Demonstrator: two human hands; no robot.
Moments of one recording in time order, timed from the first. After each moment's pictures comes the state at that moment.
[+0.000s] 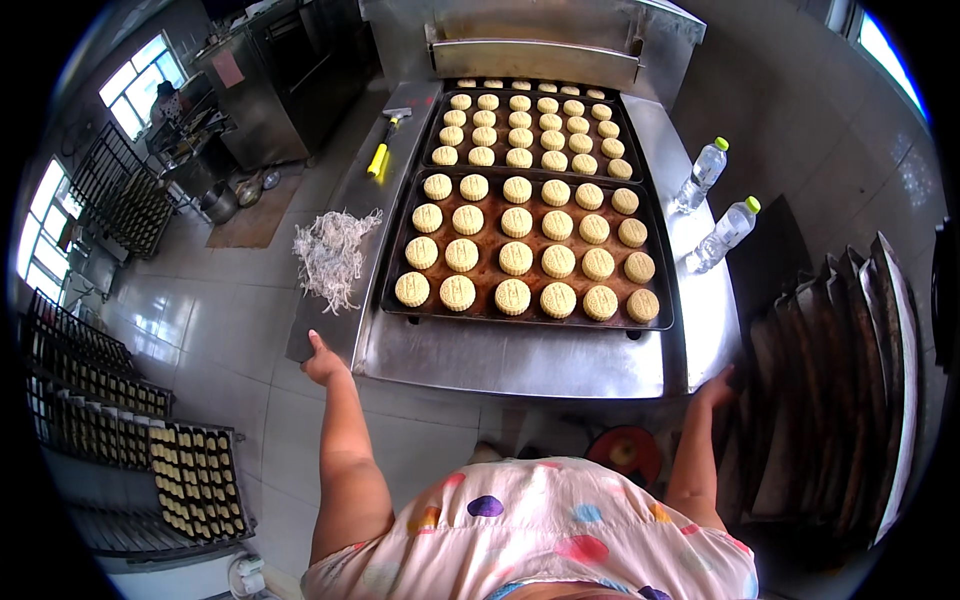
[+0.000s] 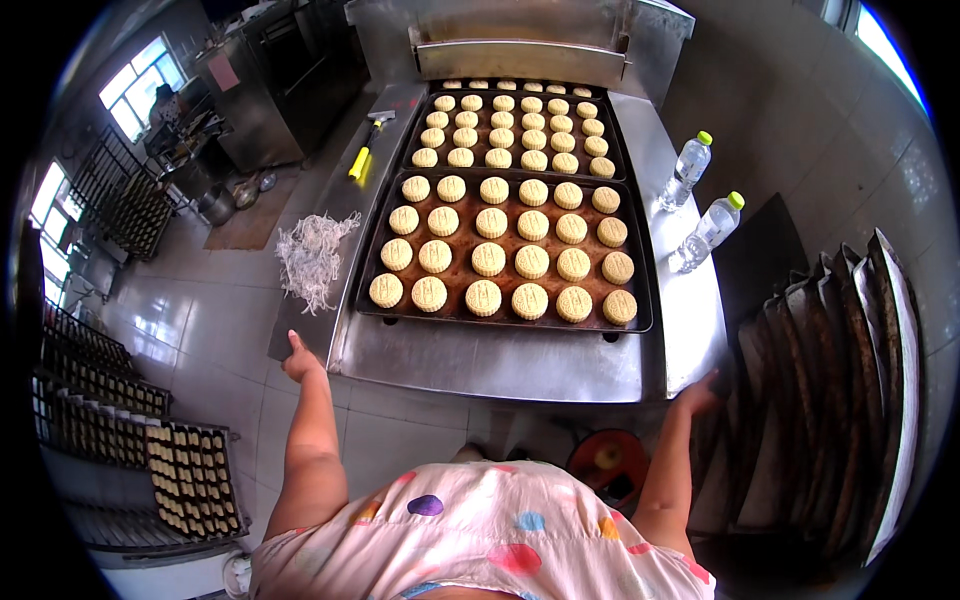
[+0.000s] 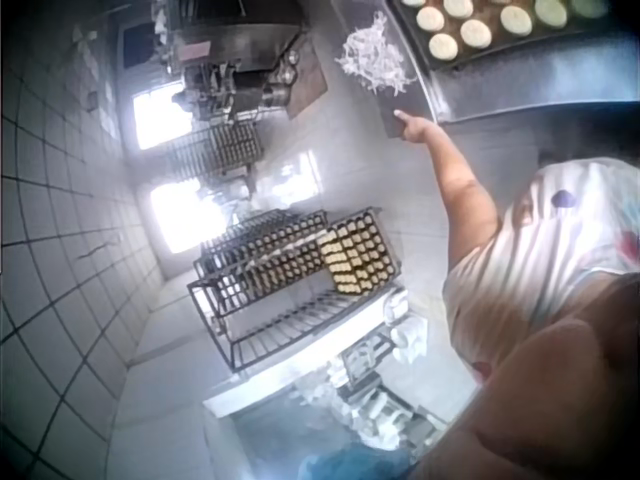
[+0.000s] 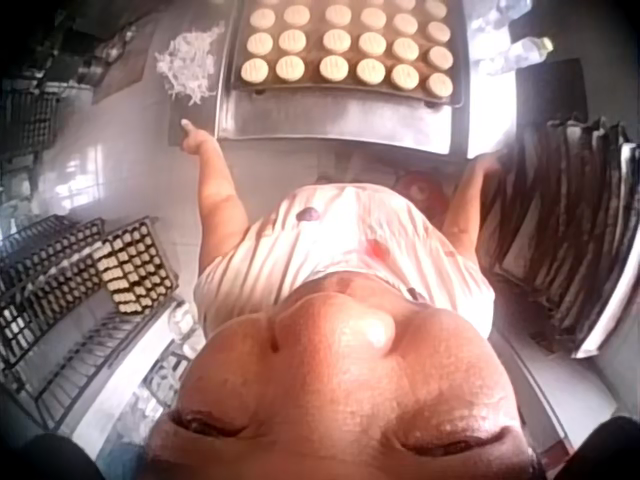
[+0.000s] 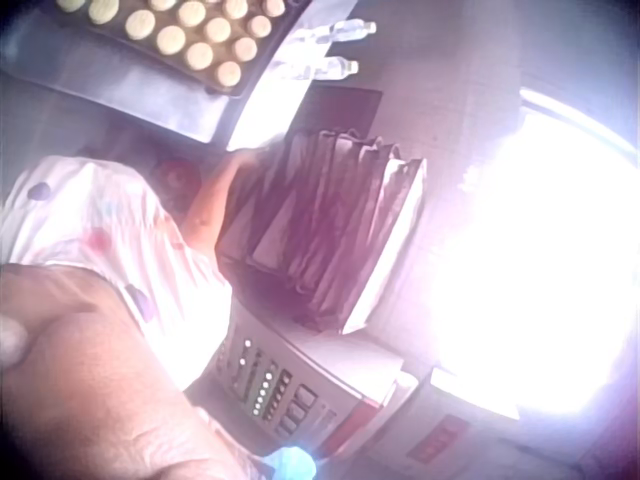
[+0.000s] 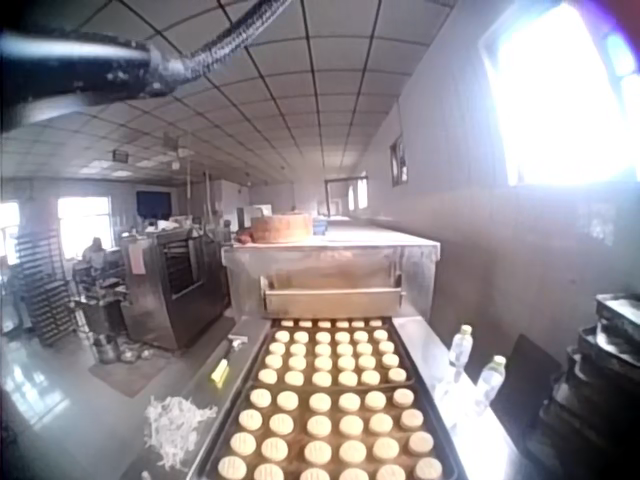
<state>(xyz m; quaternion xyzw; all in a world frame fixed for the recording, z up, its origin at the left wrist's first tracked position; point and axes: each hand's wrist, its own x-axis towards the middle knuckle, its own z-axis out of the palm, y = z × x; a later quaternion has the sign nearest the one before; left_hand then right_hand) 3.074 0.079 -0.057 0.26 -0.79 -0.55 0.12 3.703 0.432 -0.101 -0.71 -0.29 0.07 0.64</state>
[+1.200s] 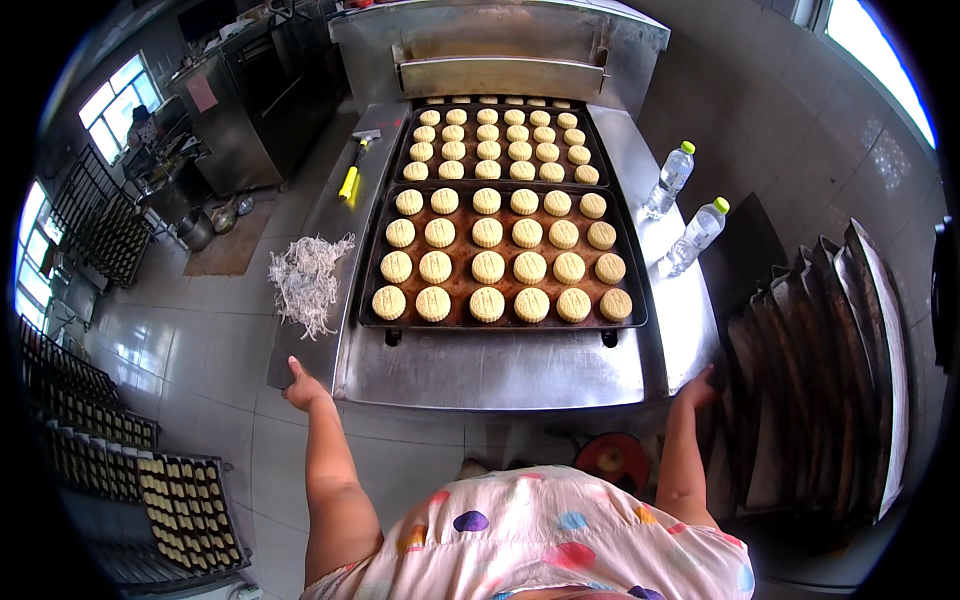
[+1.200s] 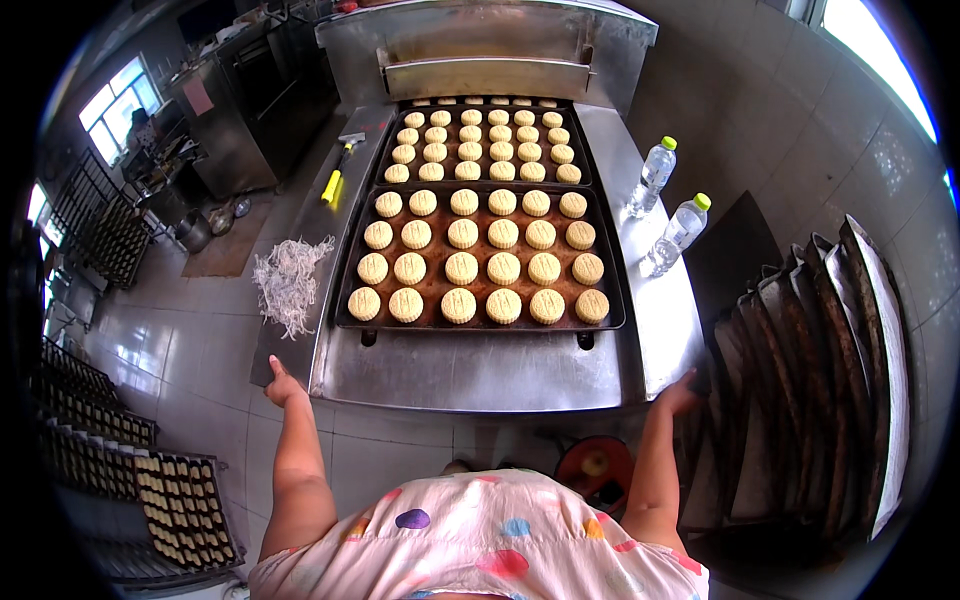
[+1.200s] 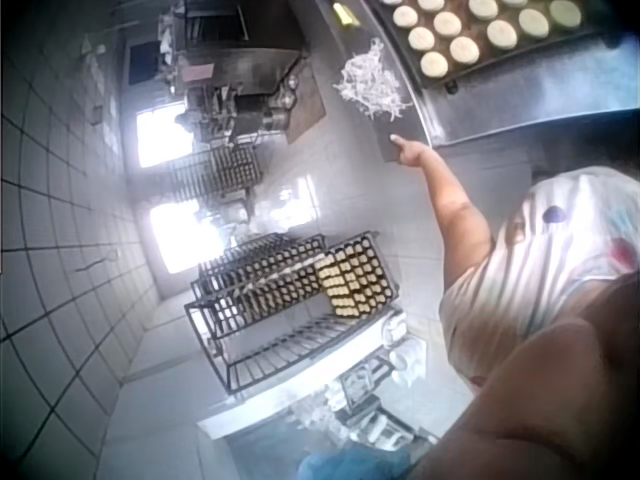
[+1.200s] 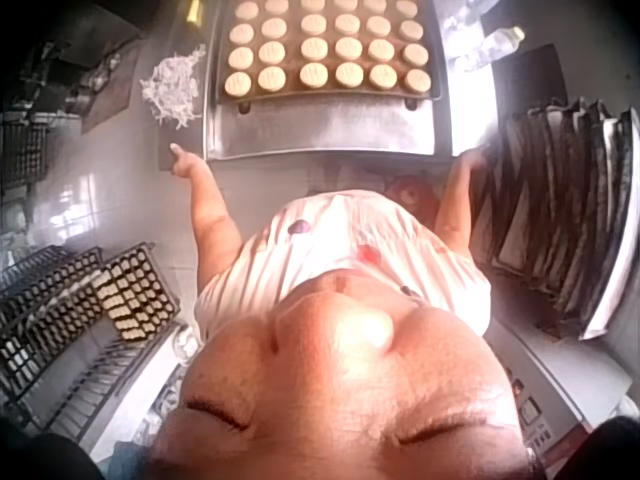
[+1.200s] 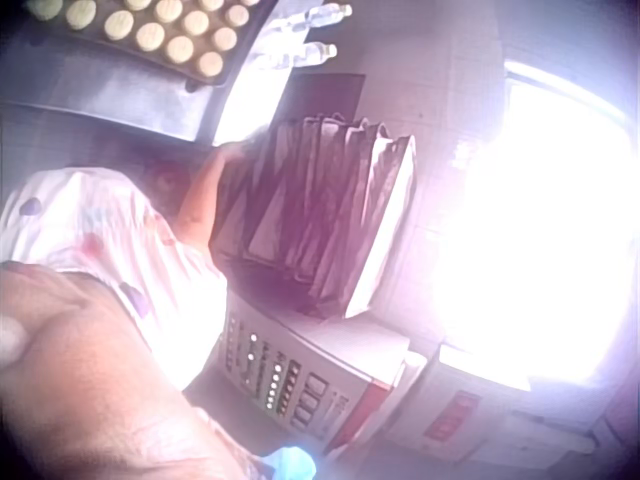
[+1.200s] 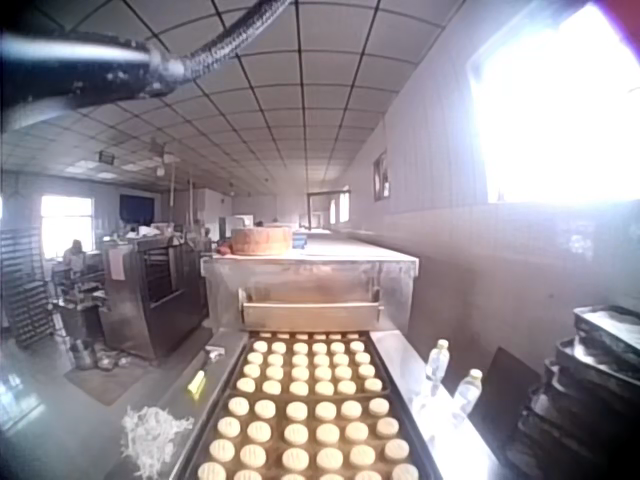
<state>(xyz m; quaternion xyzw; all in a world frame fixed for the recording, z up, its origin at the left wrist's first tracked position) 3.083 0.074 -0.049 0.24 -0.77 -0.58 0.10 3.674 0.410 -0.072 -0.75 -0.26 0.09 0.60</state>
